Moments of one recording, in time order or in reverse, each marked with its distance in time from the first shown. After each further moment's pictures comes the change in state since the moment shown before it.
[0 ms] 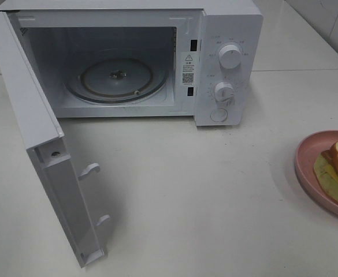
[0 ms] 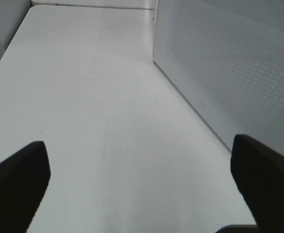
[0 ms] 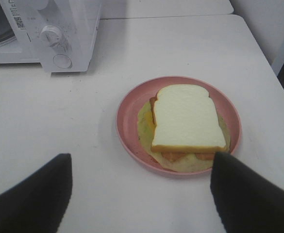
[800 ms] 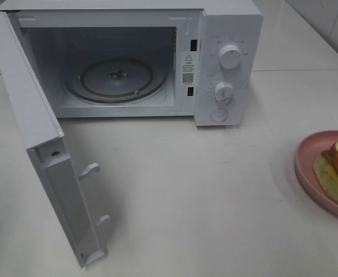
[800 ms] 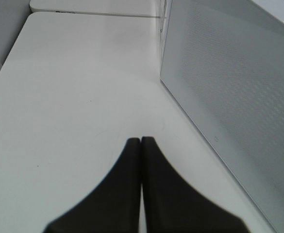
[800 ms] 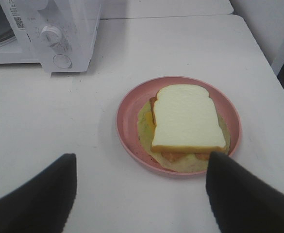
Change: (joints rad) left arm 0.000 0.382 0.017 0.007 -0.349 0.005; right arm 0.000 0.000 0.000 0.000 0.000 0.000
